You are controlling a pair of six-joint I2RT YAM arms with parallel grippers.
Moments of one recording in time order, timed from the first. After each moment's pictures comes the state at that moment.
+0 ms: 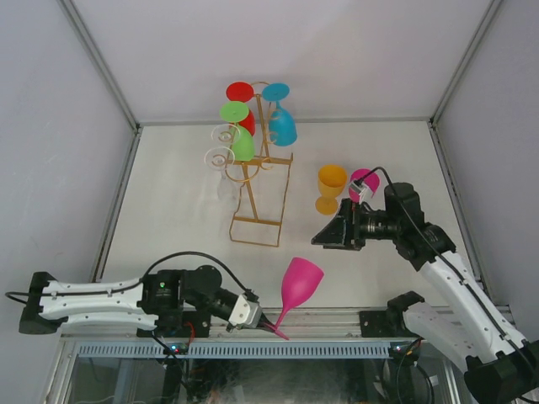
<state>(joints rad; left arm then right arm) -1.47 0.67 0.50 -0.16 0.45 0.14 0.36 0.82 0.77 -0.56 -0.85 0.76</state>
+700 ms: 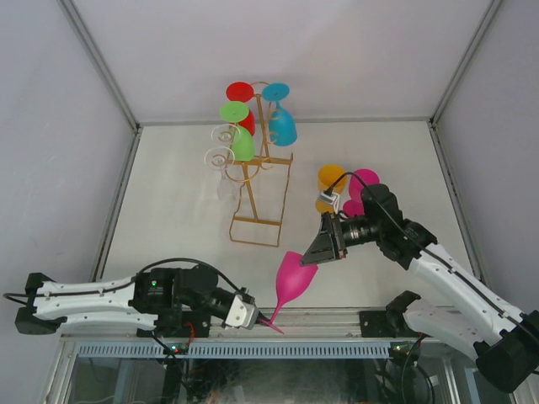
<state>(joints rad) -1.47 0.64 0.56 -0.31 0.37 0.22 0.58 0.91 0.76 -0.38 -1.03 0.80</state>
